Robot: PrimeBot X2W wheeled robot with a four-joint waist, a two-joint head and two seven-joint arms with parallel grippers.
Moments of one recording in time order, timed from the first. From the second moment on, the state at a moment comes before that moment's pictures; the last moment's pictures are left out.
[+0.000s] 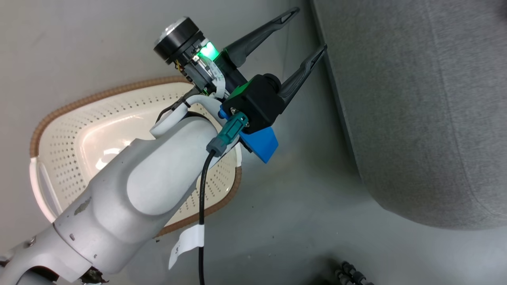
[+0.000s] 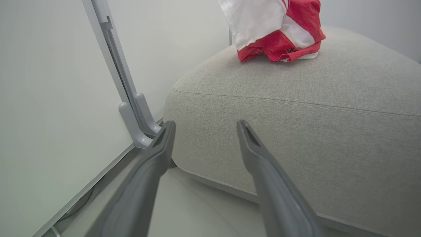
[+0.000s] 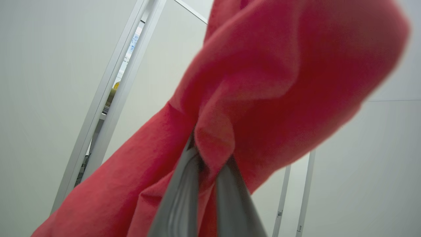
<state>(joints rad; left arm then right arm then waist) -0.99 0.23 -0.89 0.35 -0.19 -0.08 -0.20 -1.23 -0.52 -0.50 0.23 0.13 0.13 -0.26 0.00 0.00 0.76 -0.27</state>
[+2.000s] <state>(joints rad) -0.70 0.23 -0.71 0.31 -0.30 0.04 -0.26 -0.55 -0.21 -0.29 0.24 0.02 0.13 -0.26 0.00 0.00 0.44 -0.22</state>
